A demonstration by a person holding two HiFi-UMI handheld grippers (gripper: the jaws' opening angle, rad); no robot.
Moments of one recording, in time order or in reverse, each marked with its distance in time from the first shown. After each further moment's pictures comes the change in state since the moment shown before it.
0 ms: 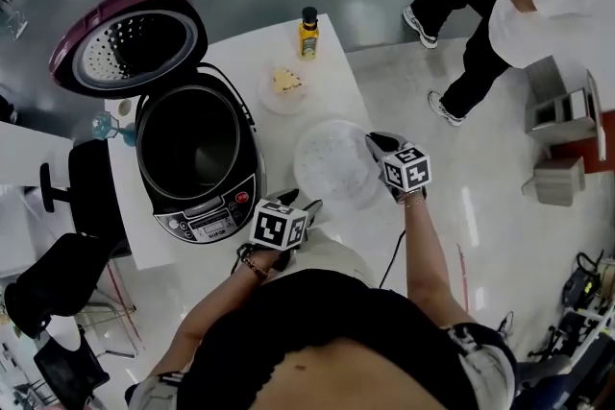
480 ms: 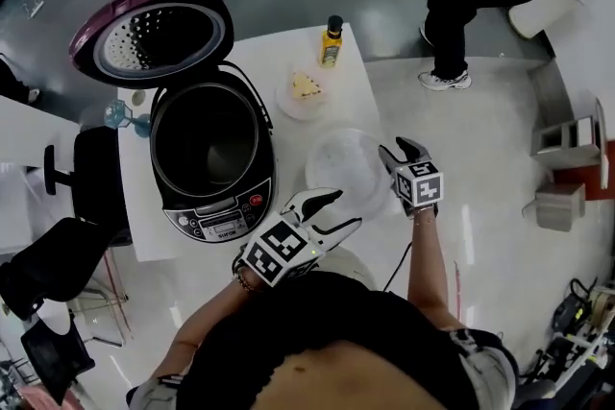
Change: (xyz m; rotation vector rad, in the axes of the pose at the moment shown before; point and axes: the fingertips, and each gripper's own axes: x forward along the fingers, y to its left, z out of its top) left arm -0.089 -0.113 0.089 0.327 -0.346 -0.325; right arm -0.022 -0.003 0.027 -0.049 0.027 -0.115
